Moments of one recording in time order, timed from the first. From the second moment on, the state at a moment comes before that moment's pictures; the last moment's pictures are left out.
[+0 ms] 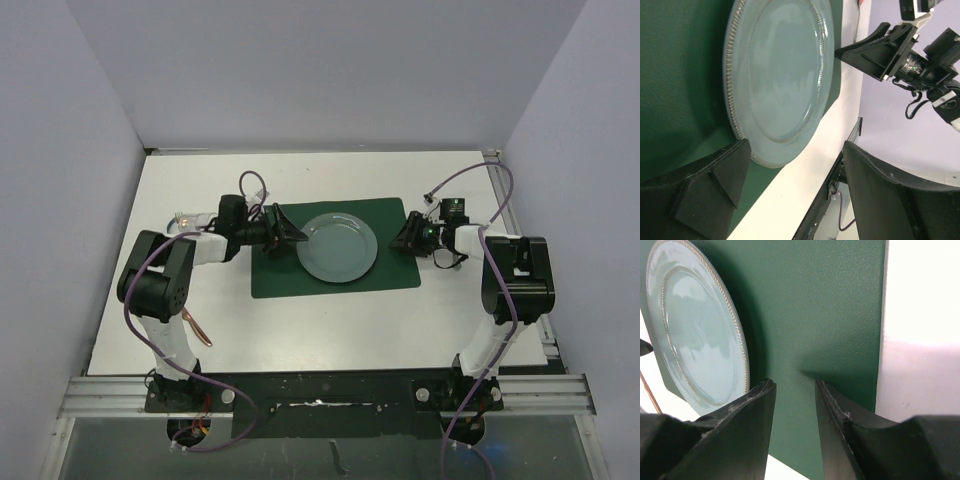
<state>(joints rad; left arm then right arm) -0.26 1.87 0.93 0.33 0.80 -0.91 0.01 1.81 0.96 -0.12 -0.55 0.36</state>
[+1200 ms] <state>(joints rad) -0.26 1.90 1.01 0.19 0.73 -0.83 0.06 1.70 0.88 -0.23 -0.43 0.36</state>
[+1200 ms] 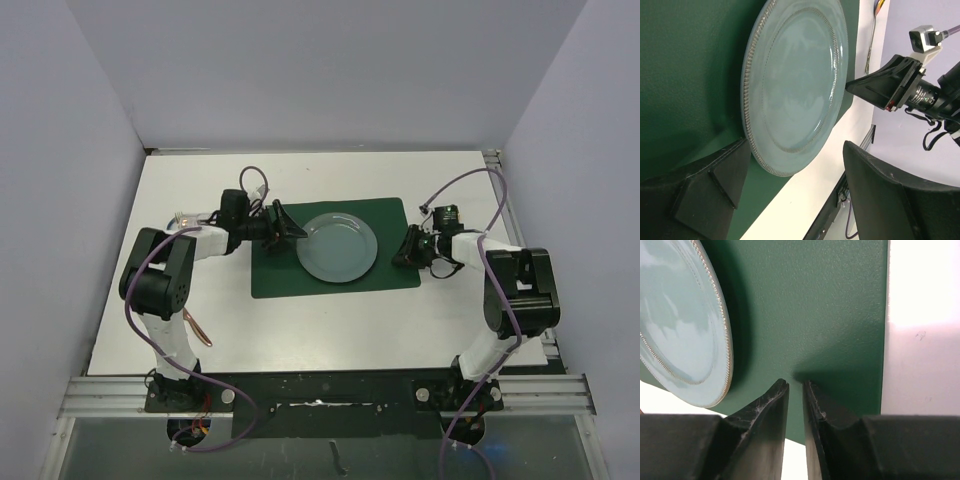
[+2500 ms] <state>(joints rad) -0.26 1.90 1.05 0.22 0.74 -0.86 0.15 1.58 0.80 -0.33 -0.26 0.38</state>
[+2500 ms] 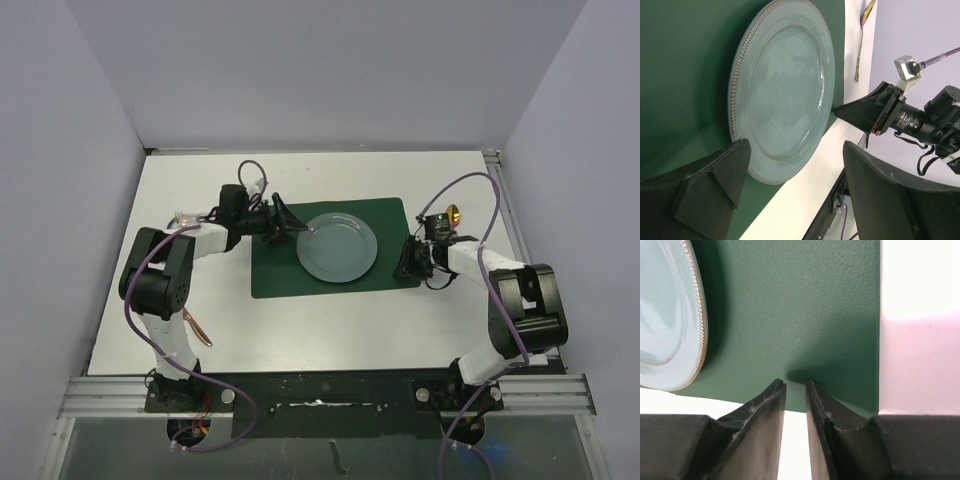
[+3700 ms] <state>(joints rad) -0.24 1.90 1.05 0.24 0.74 -0.86 0.01 1.69 0.95 -0.34 -0.21 0.32</state>
